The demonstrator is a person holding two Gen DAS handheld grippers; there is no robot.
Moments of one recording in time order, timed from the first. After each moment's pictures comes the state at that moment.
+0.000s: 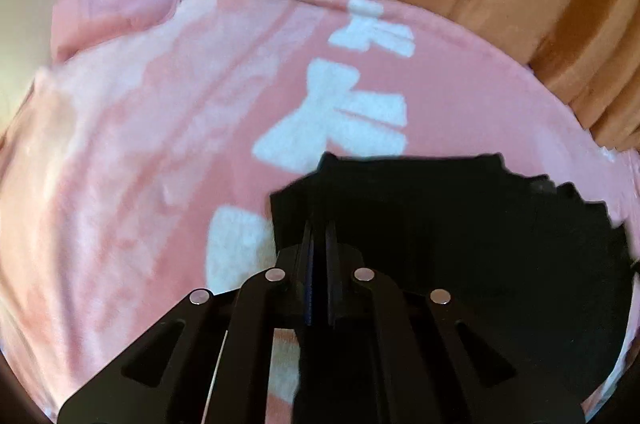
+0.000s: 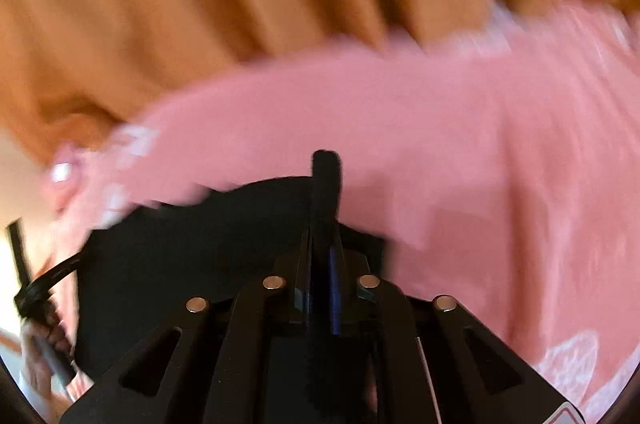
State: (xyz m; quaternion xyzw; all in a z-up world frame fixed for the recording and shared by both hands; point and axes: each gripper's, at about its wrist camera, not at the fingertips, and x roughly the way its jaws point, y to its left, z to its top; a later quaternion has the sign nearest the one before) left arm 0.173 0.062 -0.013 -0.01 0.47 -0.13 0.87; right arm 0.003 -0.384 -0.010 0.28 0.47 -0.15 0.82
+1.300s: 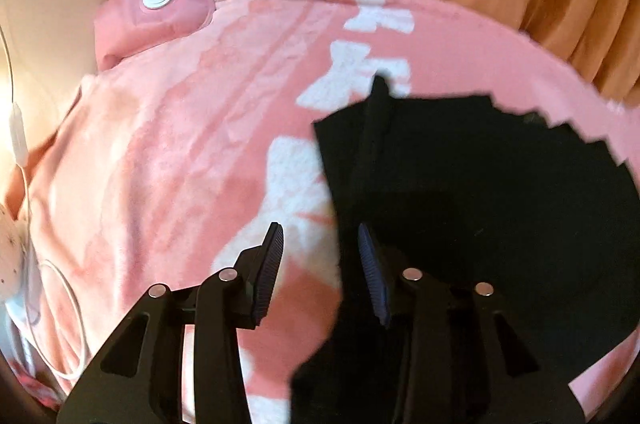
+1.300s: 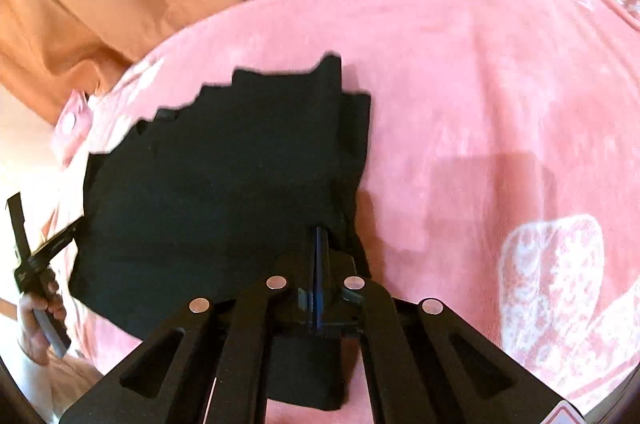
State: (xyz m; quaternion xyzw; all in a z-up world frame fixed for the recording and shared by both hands) left arm 0.112 0.078 0.009 0.06 0.47 -0.10 0.87; right arm -0.063 -0.332 0.009 0.24 0.48 -0.12 0.84
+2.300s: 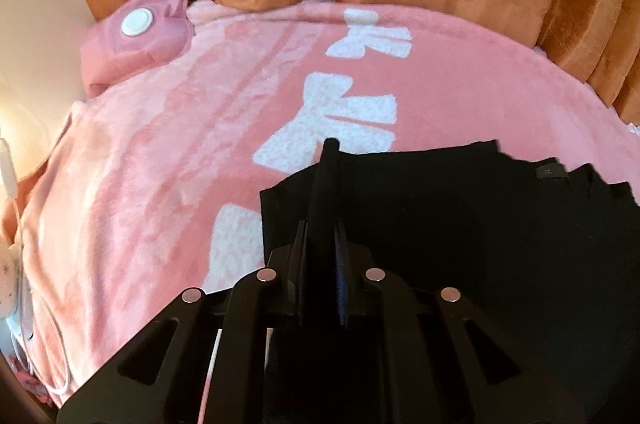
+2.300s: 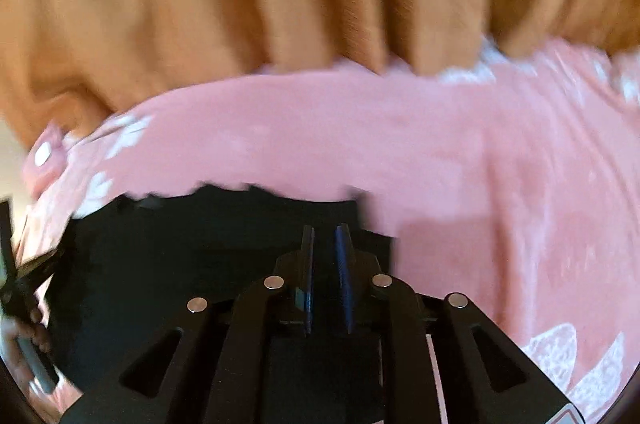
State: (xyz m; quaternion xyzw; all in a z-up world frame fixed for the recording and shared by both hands) left arm 0.146 0.029 0.009 0.08 0.45 -0.07 0.89; right arm 0.005 -0.301 0.059 0.14 0.41 -0.13 0.89
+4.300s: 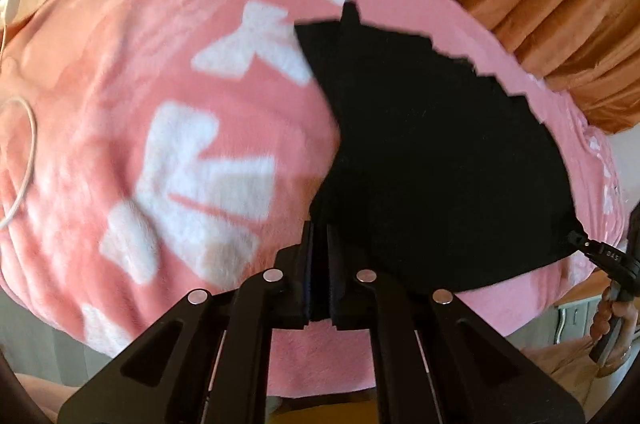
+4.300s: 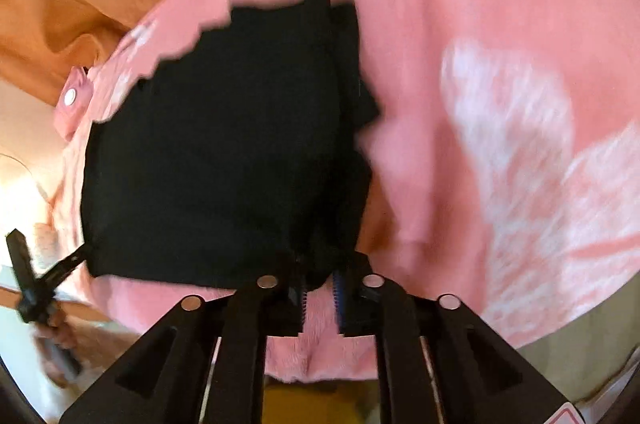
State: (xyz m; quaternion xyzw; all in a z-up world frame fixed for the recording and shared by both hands) left arm -0.005 0.131 0.006 -0.05 0.54 -0.21 0.81; right arm -0.159 -0.328 0.040 0.26 0.51 -0.12 0.81
